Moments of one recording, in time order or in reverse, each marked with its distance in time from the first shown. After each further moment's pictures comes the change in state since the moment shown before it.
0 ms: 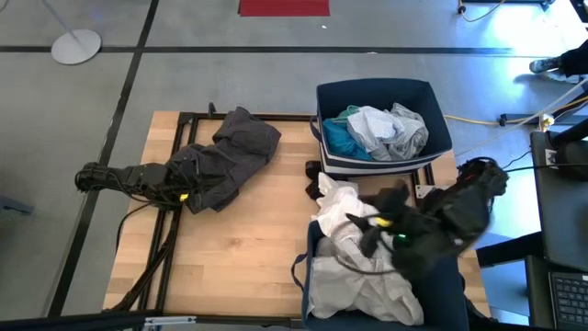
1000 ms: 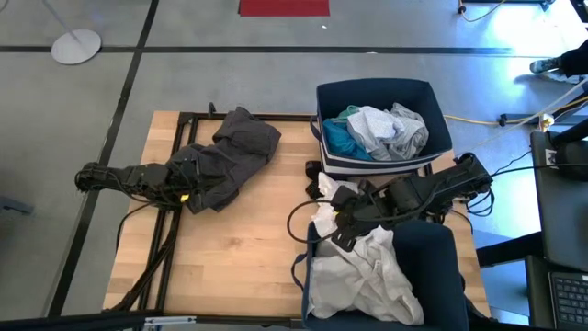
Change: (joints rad) left arm 0.000 0.000 0.000 -0.020 0.000 0.013; right arm -0.290 0.020 -0.219 0.145 -0.624 -0.290
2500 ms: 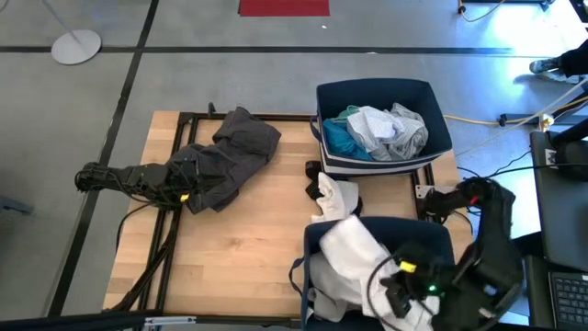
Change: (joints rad) left arm 0.000 0.000 0.000 0.003 0.000 -0.004; right arm 0.569 0.096 0.295 -0.177 0.231 1.045
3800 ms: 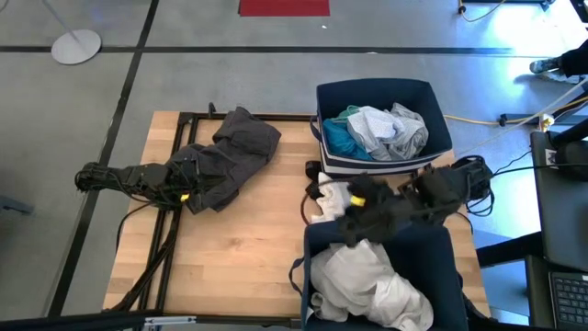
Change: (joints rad) left arm 0.000 0.000 0.000 0.001 0.000 -0.010; right arm -0.484 -0.002 0.162 0.012 -0.122 -0.715
